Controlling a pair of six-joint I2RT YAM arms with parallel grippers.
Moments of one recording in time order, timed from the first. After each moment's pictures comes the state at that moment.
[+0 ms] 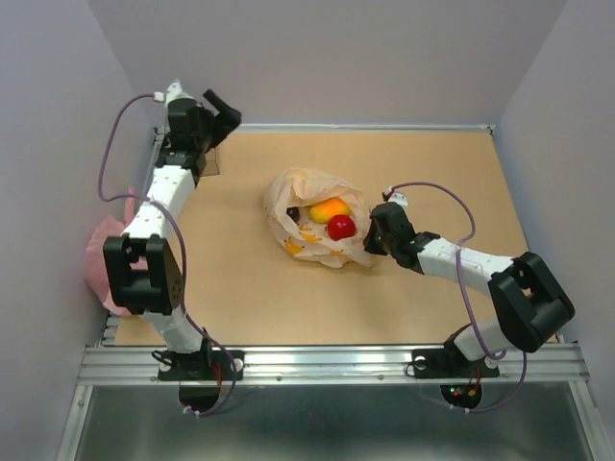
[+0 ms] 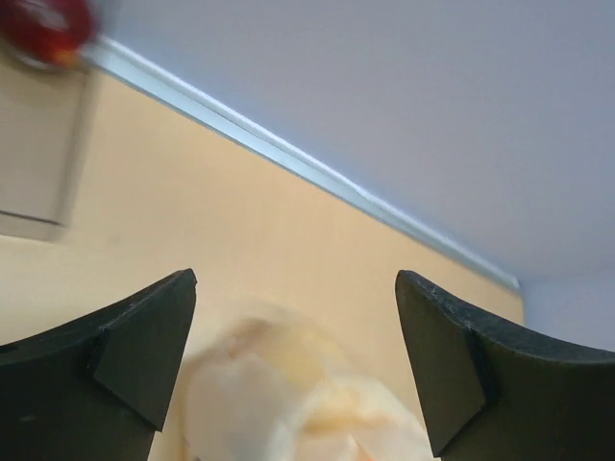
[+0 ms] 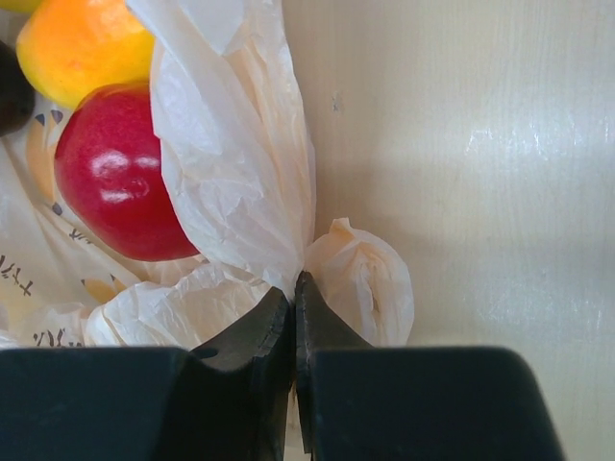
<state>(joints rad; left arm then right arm) 0.01 1.74 1.50 -0.08 0.05 -0.75 0.59 1.45 0.74 -0.05 0.24 0.65</state>
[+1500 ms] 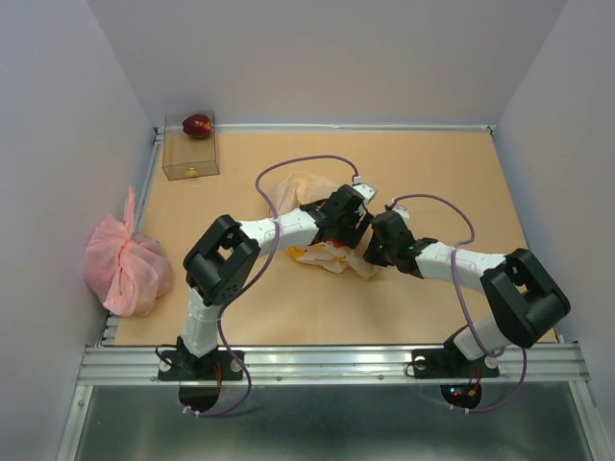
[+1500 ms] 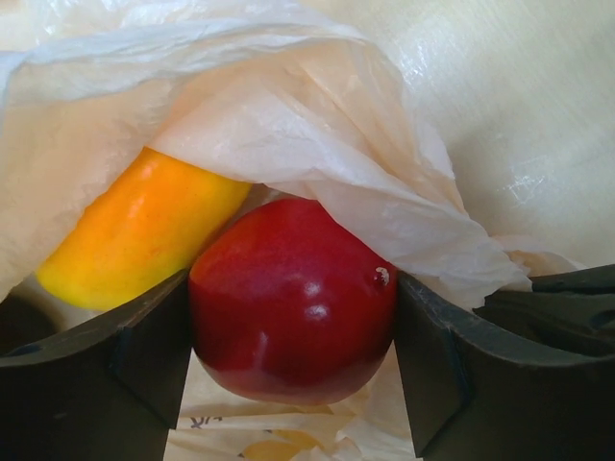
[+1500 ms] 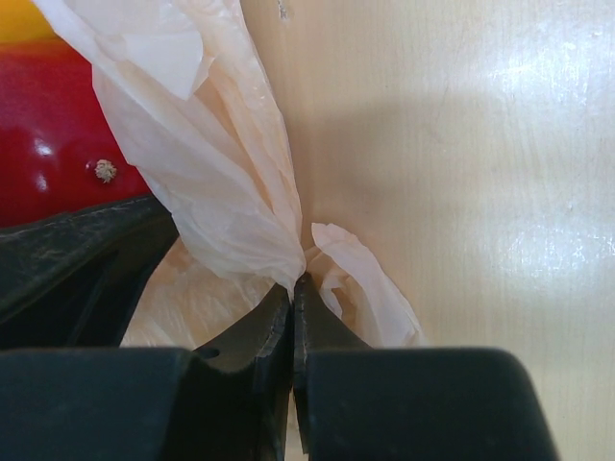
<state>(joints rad) -0.87 1.98 1.38 -0.23 -0.16 -0.13 0.59 1.48 0.68 -0.05 0.18 0.76</state>
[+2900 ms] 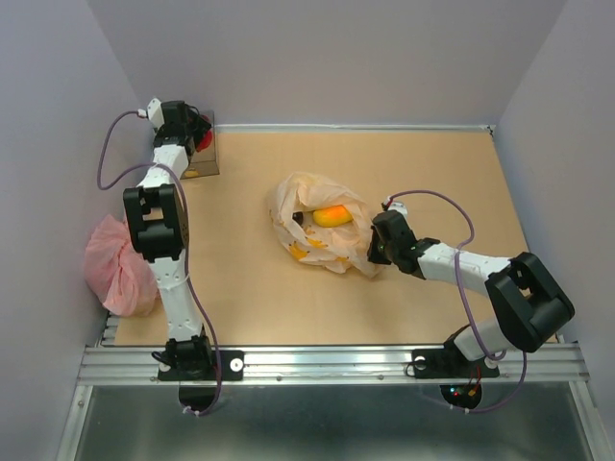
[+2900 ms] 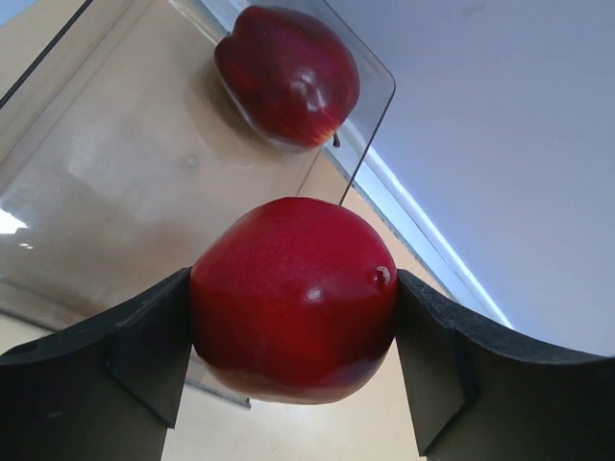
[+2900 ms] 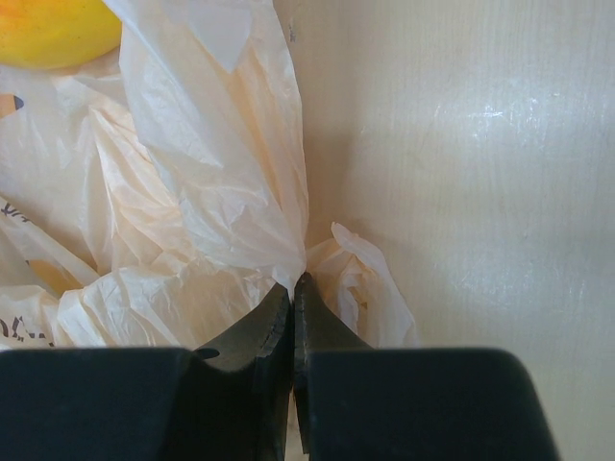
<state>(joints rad) 0.09 2.17 1.82 -0.16 -0.14 -0.80 0.59 1.45 0.67 -0.05 0.21 0.62</state>
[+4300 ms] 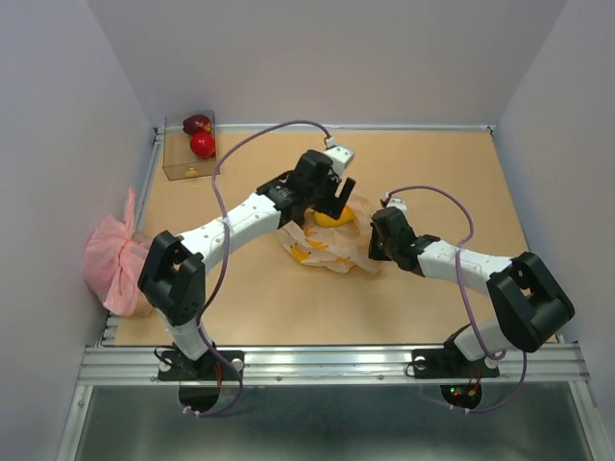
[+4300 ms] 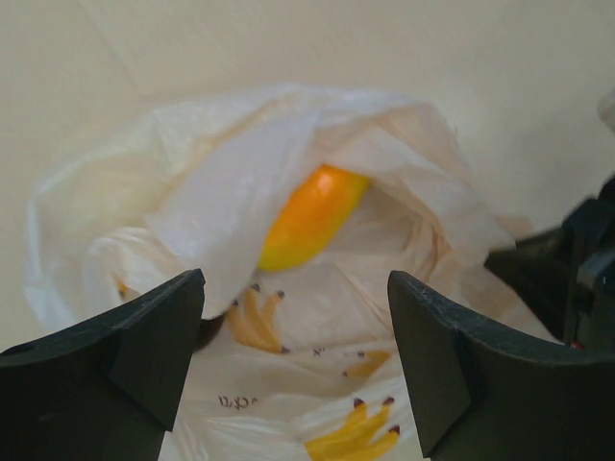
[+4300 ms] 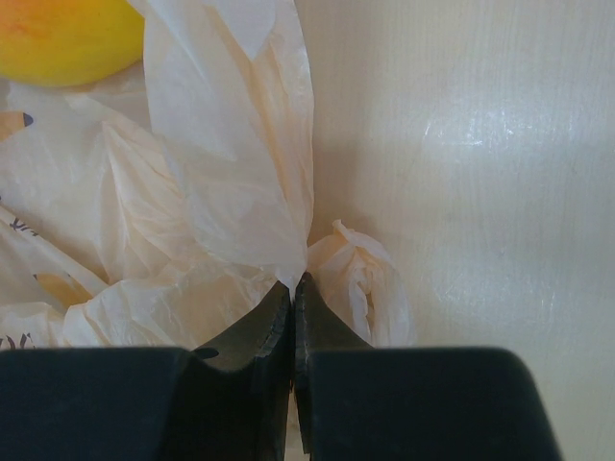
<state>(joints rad) -0.72 1.69 1.42 -0.32 -0.10 -0.10 0.59 1.45 0.71 -0.08 0.25 0.57</state>
